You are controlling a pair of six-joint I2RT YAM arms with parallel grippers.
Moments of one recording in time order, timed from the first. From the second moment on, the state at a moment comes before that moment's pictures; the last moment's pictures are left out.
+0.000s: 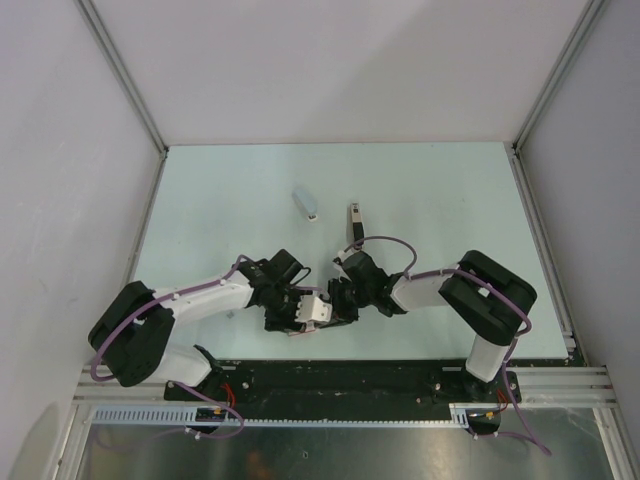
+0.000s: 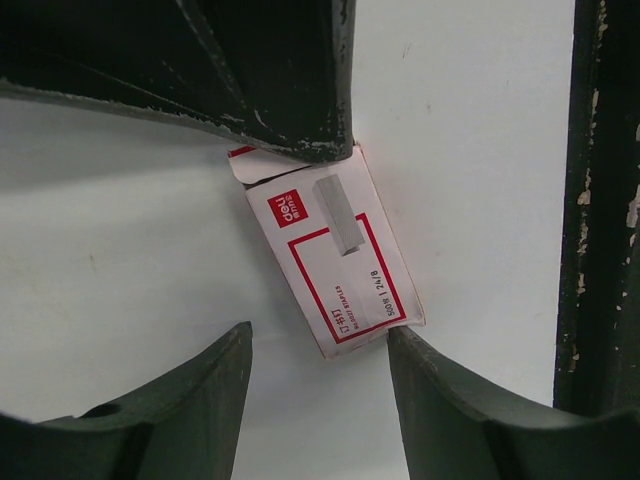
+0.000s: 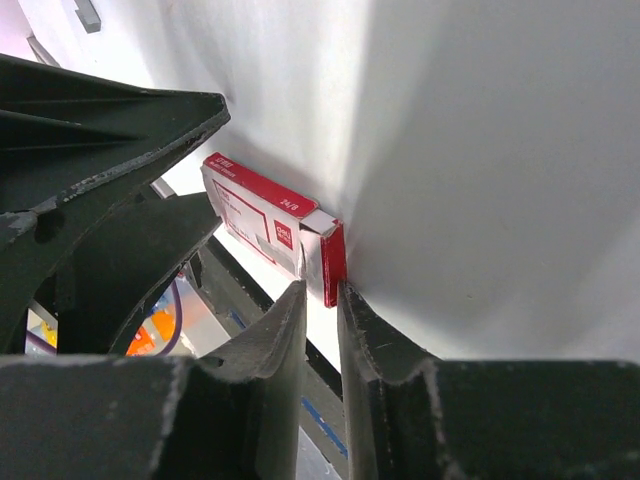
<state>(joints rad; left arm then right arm) -0.75 1.39 0.69 -0.61 0.33 0.93 0.89 1.76 0.72 0.24 -0.48 1.02</state>
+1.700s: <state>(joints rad) -0.77 1.39 0.69 -0.61 0.31 0.92 0.92 1.78 0.74 0.23 -0.51 0.99</state>
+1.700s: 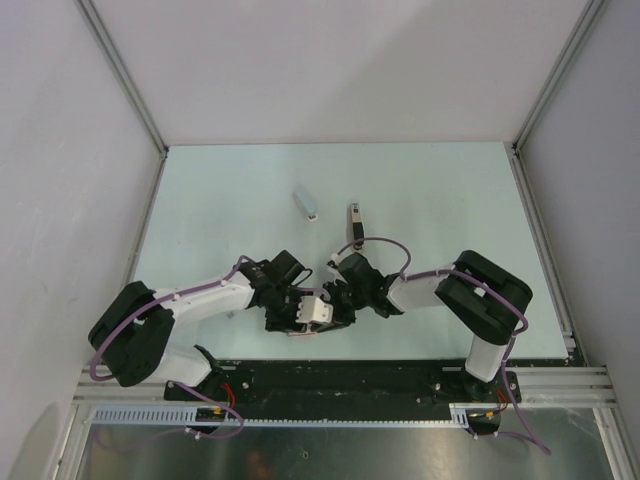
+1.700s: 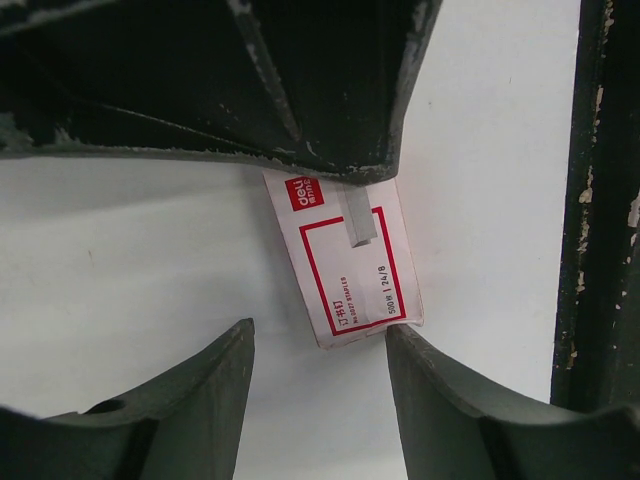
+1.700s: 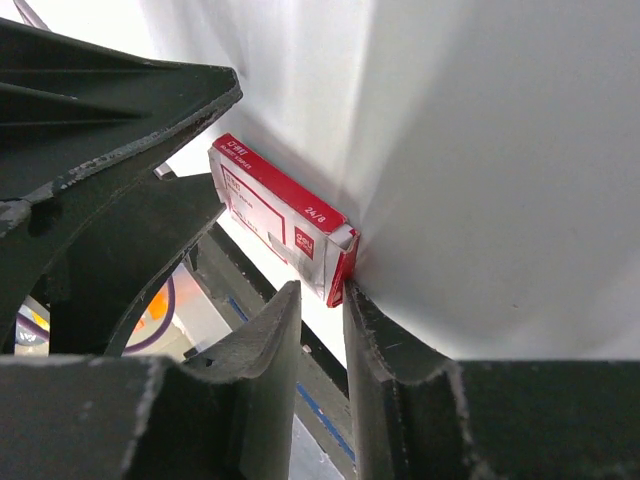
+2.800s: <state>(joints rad) -0.63 1.20 0.98 -0.60 0.39 0.66 0.78 1.48 0.84 -0.20 -0.36 0.71</state>
